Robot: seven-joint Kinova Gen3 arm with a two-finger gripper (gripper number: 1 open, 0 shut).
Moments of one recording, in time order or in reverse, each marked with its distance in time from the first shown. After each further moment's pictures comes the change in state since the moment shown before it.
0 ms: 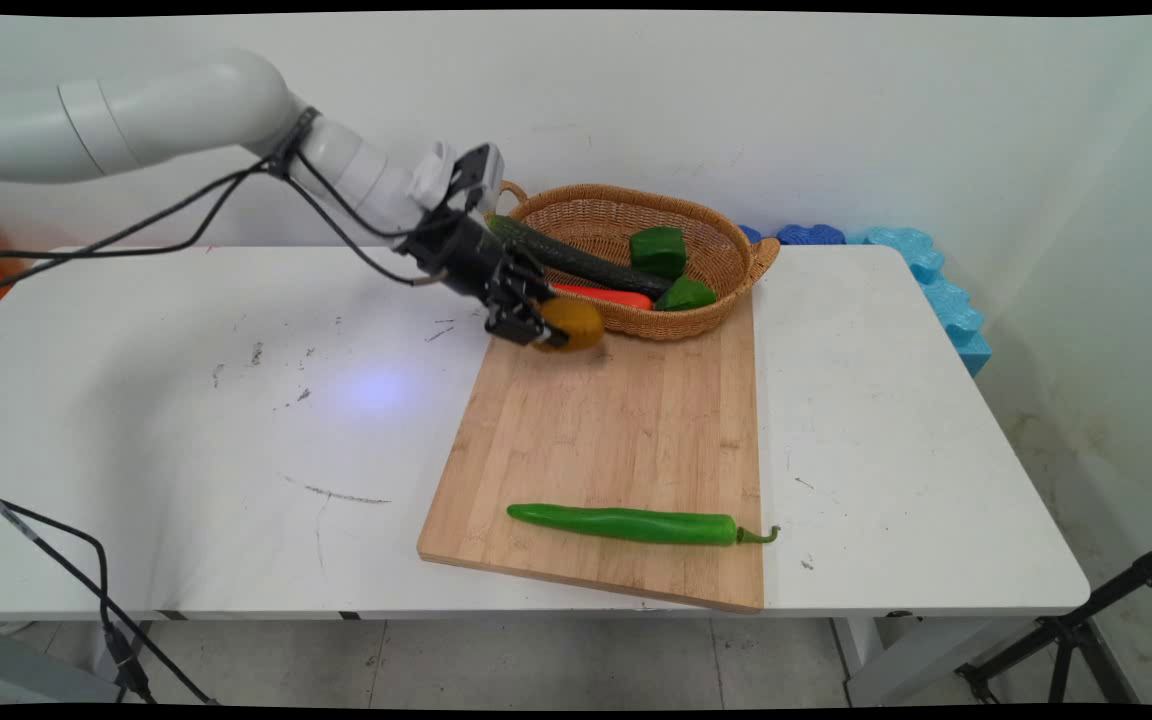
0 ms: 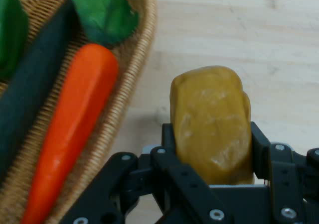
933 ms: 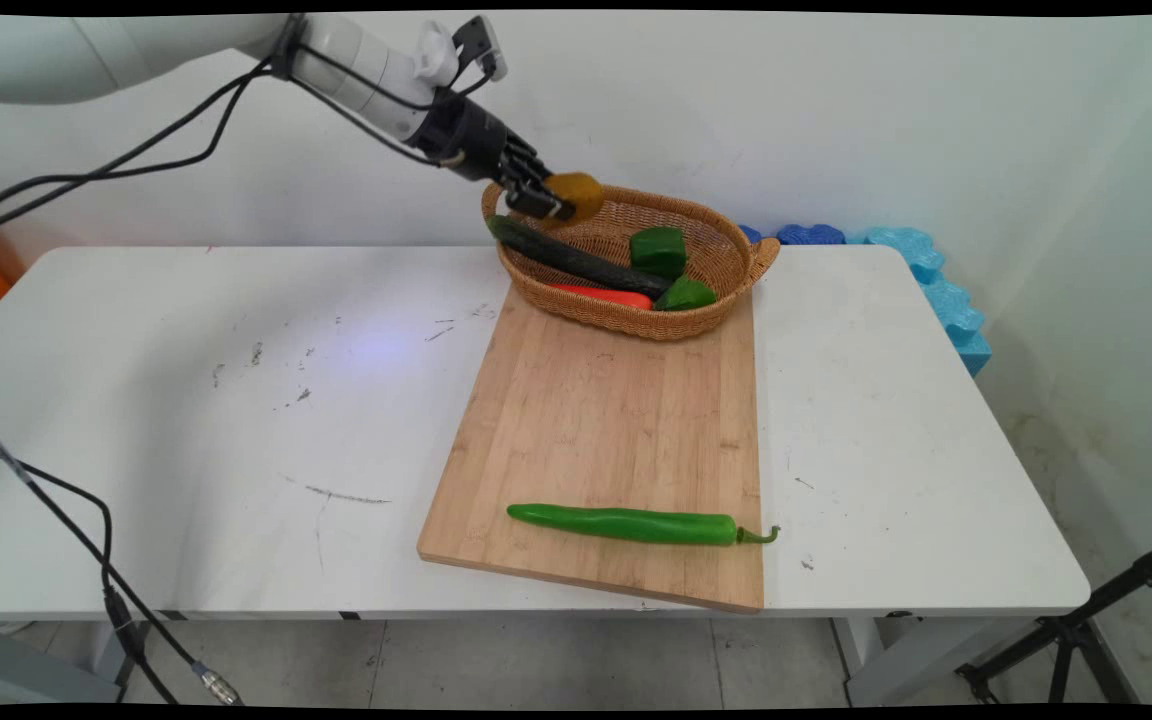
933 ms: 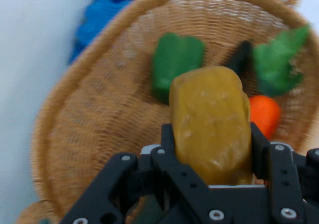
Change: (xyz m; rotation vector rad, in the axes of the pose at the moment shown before) arm 0.048 -0.077 -0.045 0.253 0.035 -0.144
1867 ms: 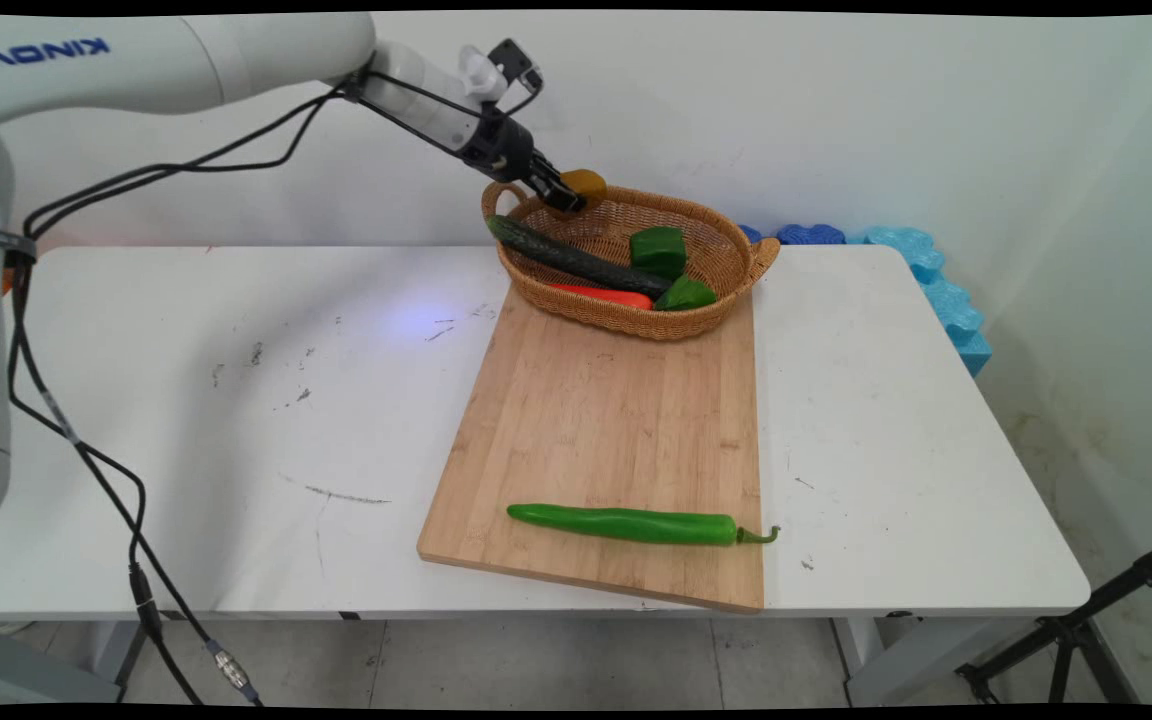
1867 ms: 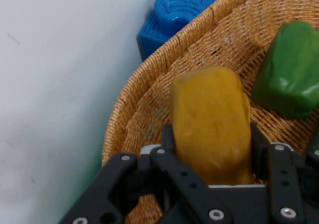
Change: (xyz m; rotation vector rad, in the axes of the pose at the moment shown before) arm -0.007 -0.048 0.076 0.145 -0.047 -0.144
